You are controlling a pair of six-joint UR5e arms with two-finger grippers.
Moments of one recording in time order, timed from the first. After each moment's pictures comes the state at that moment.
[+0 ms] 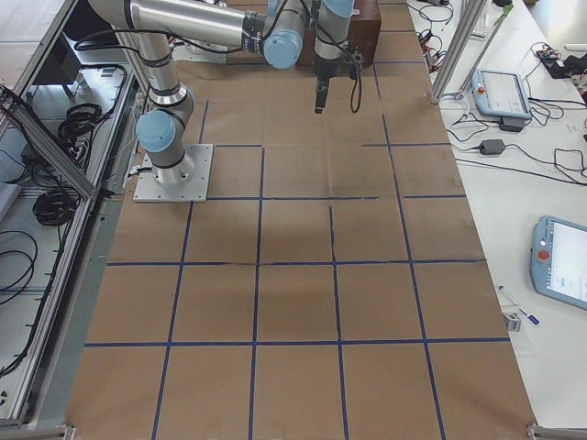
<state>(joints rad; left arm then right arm) -0.84 -2.11 -1.22 -1.28 1.50 0.75 1.43 -1.52 1.65 -1.63 -1.57 -0.02</state>
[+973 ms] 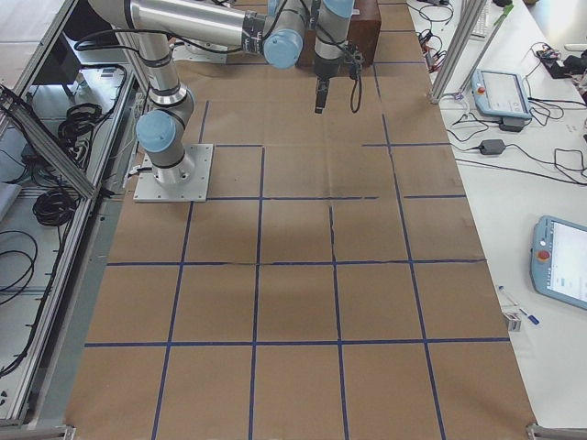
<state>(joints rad) -0.78 -2.47 -0.72 -1.40 1.42 0.80 1.43 -1.52 1.65 -1.63 -1.57 -0.02</state>
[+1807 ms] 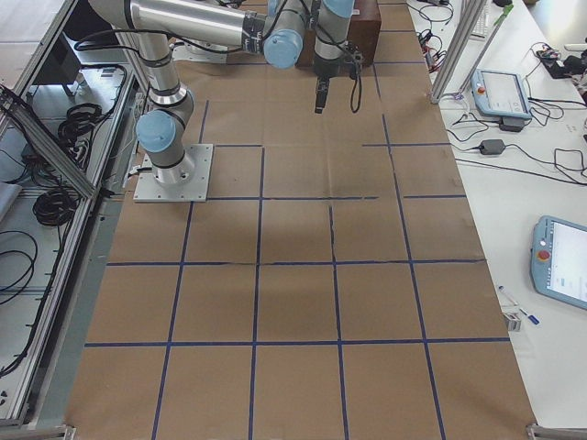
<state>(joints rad) -0.80 -2.68 -0.46 -1.52 1.42 0.71 1.43 -1.52 1.64 -1.63 -1.57 -0.02</state>
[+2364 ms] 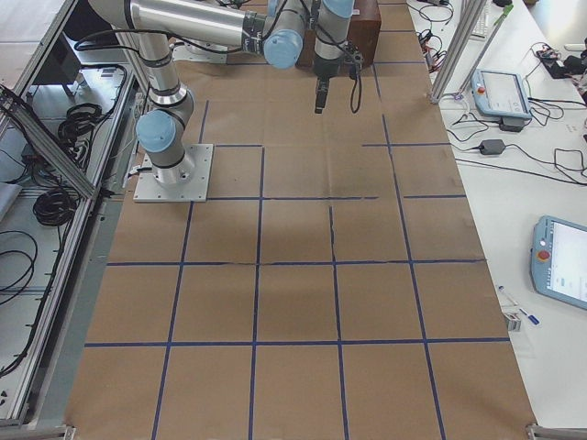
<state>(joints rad) -0.81 -2.72 -0.47 -1.51 1.42 0.68 1.43 -1.52 1.65 -1.63 -1.57 -0.02</state>
